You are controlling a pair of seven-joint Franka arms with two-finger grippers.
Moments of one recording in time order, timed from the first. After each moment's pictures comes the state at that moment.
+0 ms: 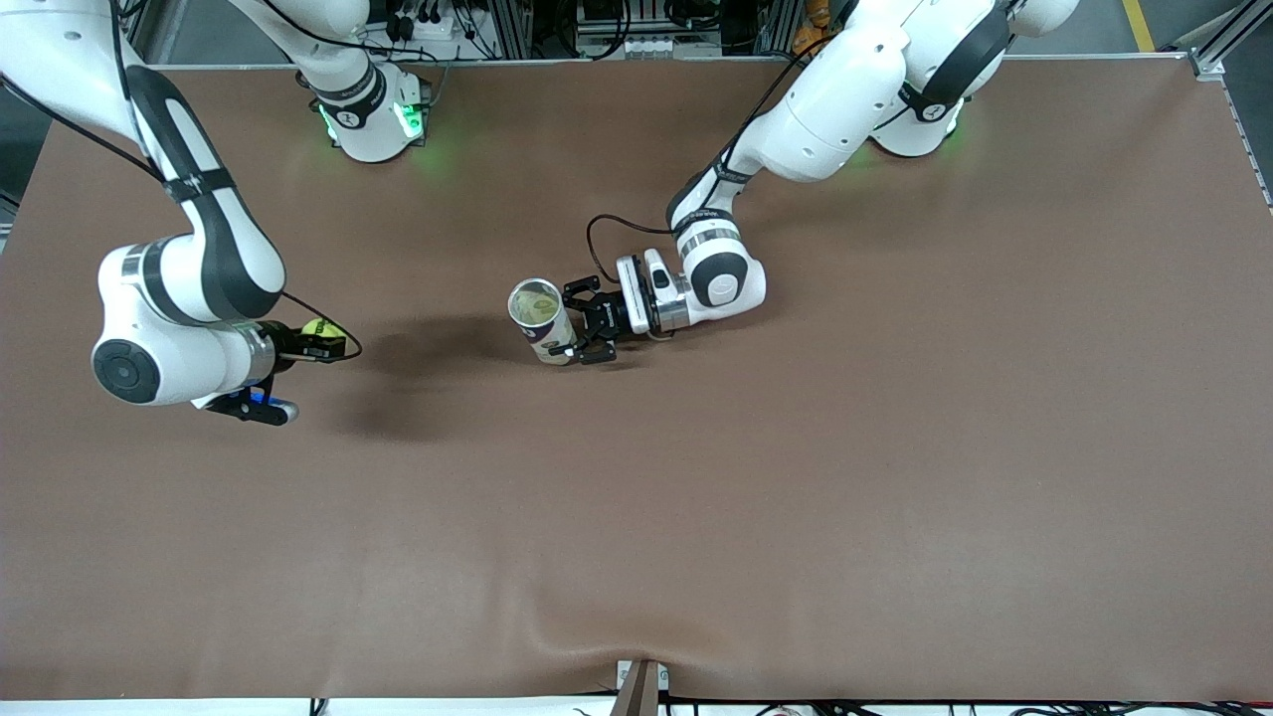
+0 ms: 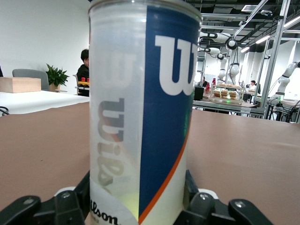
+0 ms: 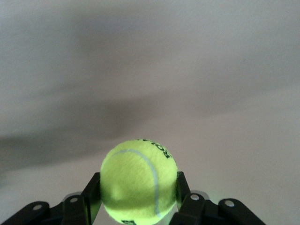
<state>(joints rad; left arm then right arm) -0.66 0.91 -0.21 -1.70 -2.46 2.15 2.84 -0.41 0.41 0.48 -1.86 -0.06 1.75 0.34</state>
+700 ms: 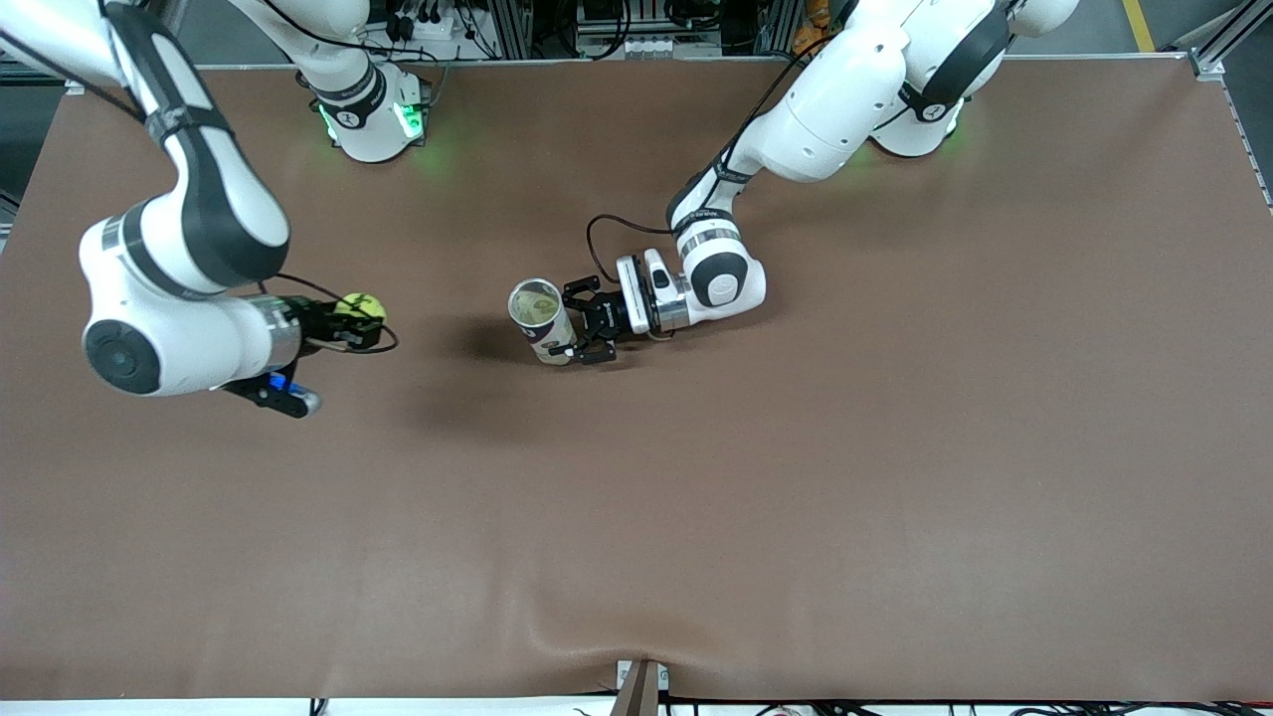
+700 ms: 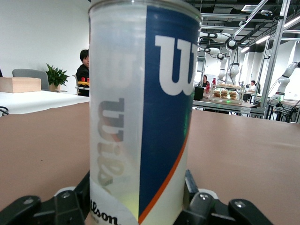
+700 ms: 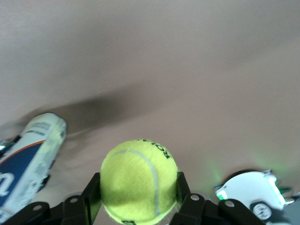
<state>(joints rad) -0.66 0.91 -0.21 -1.70 -2.46 2.15 2.84 -0.40 0.41 0.69 -1.67 0.02 1.55 0.71</state>
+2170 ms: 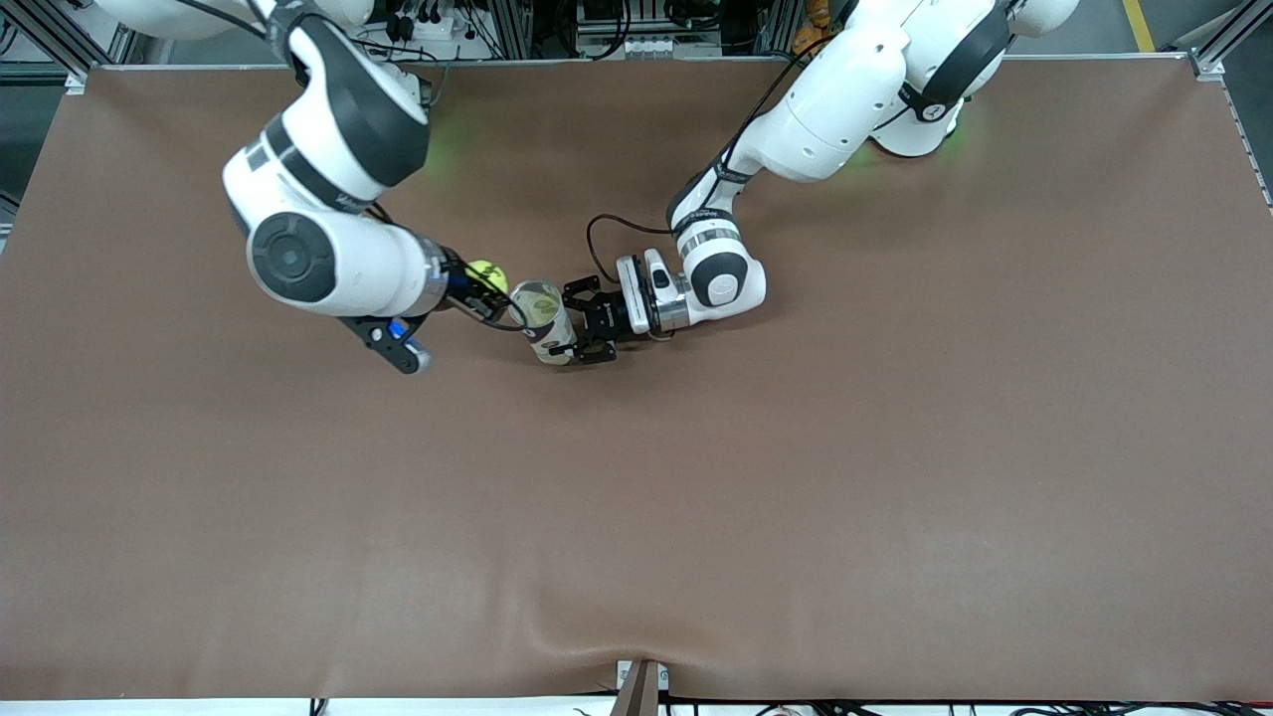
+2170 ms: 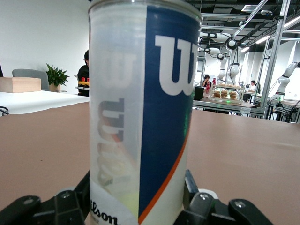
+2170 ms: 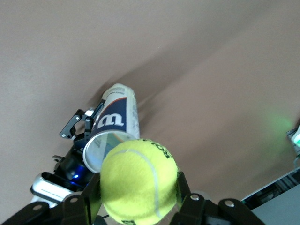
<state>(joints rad) -0.66 0.91 -0.21 -1.70 -2.46 2.15 2.84 -0.13 0.41 0.73 -1.55 0.07 1.63 1.29</state>
